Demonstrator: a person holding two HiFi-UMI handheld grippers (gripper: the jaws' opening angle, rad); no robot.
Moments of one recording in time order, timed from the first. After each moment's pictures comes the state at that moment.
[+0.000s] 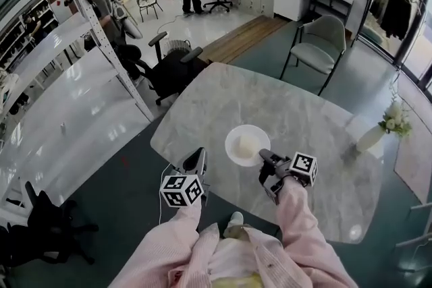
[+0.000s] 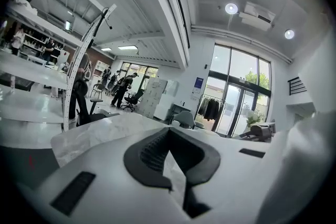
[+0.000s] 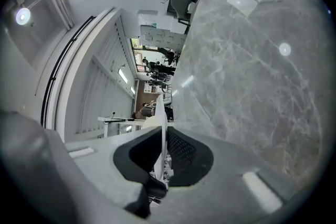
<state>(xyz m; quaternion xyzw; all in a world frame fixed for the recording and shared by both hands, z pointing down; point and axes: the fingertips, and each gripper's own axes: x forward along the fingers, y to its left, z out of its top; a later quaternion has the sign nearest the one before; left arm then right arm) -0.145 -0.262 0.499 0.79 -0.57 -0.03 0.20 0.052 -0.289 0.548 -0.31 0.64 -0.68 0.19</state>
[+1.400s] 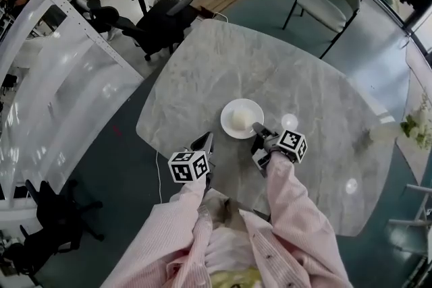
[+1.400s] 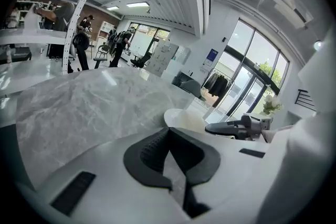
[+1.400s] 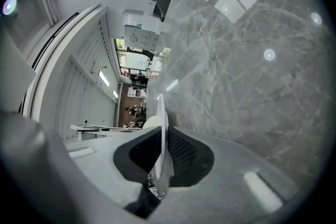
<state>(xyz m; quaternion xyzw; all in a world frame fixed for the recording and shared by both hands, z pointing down) -0.132 -0.349 0.644 0.76 -0.53 0.09 0.37 0.026 -0.396 0.674 -0.38 0.59 -0.70 0.16</state>
